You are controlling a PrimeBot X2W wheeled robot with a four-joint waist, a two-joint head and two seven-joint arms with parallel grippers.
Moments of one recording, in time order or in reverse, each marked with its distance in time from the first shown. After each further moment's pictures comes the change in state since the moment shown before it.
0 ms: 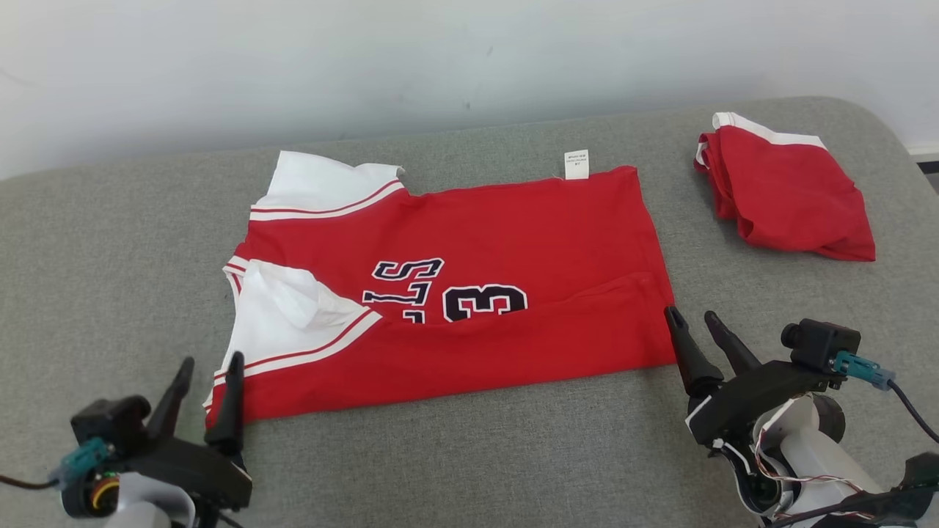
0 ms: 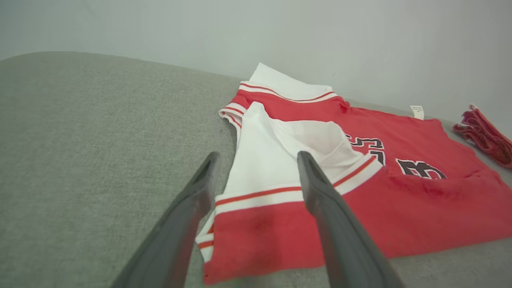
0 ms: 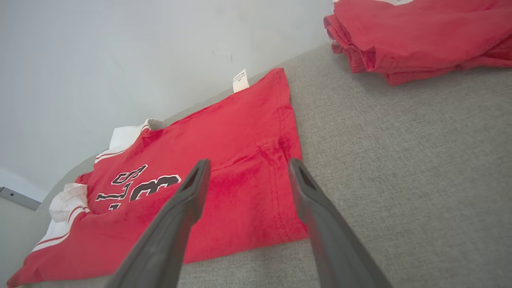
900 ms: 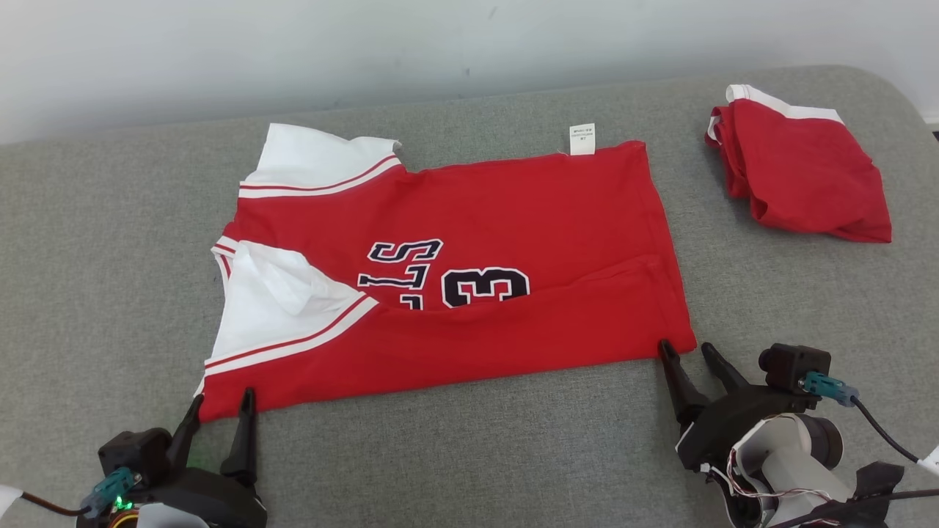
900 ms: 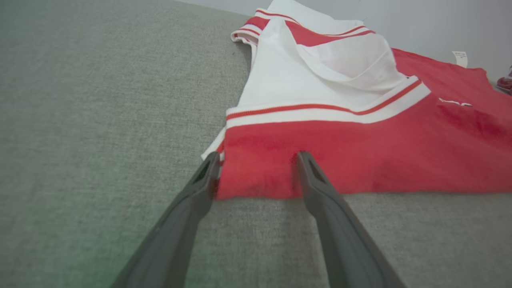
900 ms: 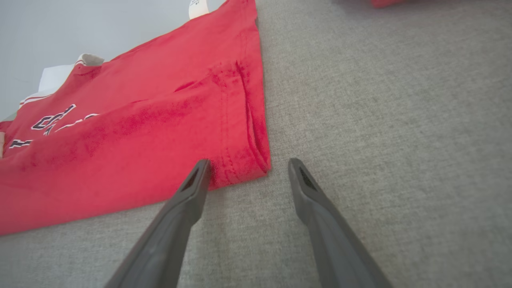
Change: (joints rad) left arm 0.053 -0.061 0.058 0.065 0.116 0.027 -0.002; right arm -0.031 0.050 0.004 0.196 -0.149 0.000 -0.048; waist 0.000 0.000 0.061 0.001
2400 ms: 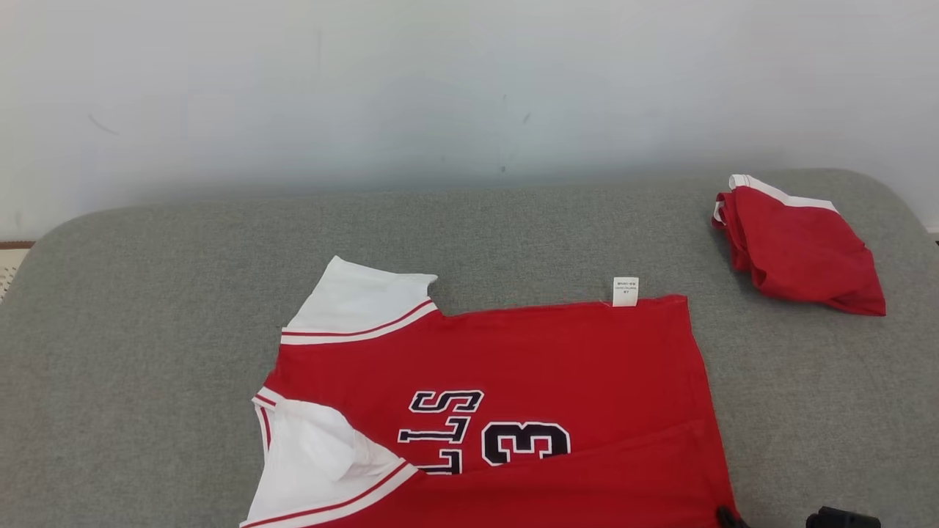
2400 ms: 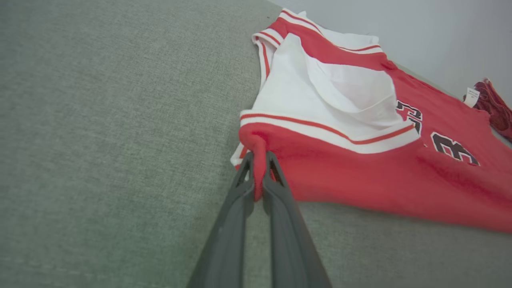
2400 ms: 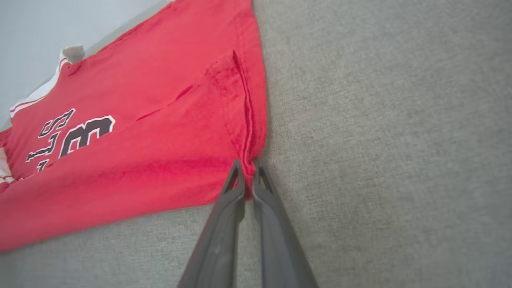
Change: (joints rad) left arm 0.461 -0.108 0.087 -0.289 -0.019 0.021 0.002; right arm 0.494 -0.022 -0.201 -0.326 -0.053 0.001 0.139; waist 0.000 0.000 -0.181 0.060
